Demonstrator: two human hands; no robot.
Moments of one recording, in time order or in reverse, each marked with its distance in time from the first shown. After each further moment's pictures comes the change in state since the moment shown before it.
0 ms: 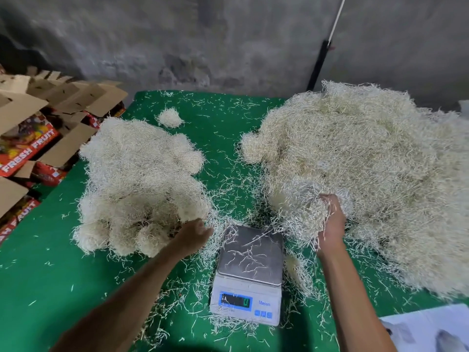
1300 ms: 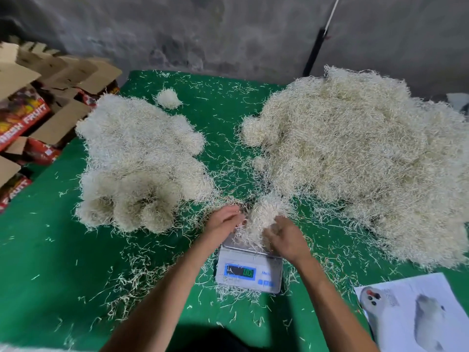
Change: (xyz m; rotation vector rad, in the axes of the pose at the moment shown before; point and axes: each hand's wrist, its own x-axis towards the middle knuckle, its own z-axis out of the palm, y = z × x) left_hand -0.048 0.043 0.039 -0.862 -0.129 -0.127; right_hand -0.044 0.109 0.005 -1.044 -0.431 -0.192
